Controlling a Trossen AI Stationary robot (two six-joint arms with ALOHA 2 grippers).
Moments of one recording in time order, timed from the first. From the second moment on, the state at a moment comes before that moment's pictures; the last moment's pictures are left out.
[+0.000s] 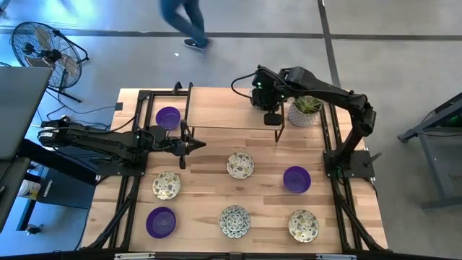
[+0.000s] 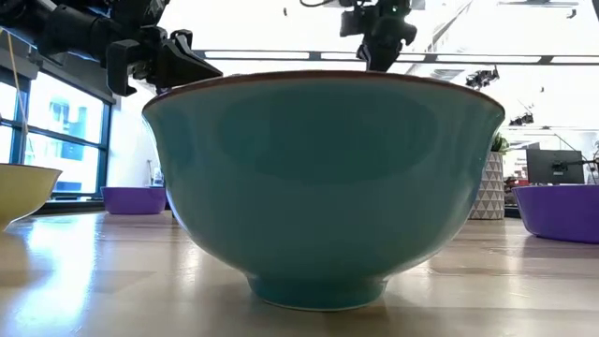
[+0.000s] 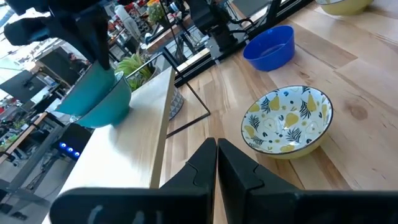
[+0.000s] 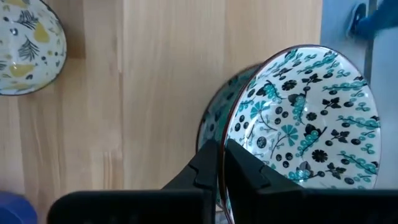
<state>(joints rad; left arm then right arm) 0.01 0.88 0.38 0.33 -0.09 0.60 -0.41 1.73 1.83 -1.29 0.10 -0.42</state>
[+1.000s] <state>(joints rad) 0.01 0.88 0.38 0.33 -0.09 0.59 -0.42 1.73 1.78 -1.26 0.10 -0.38</state>
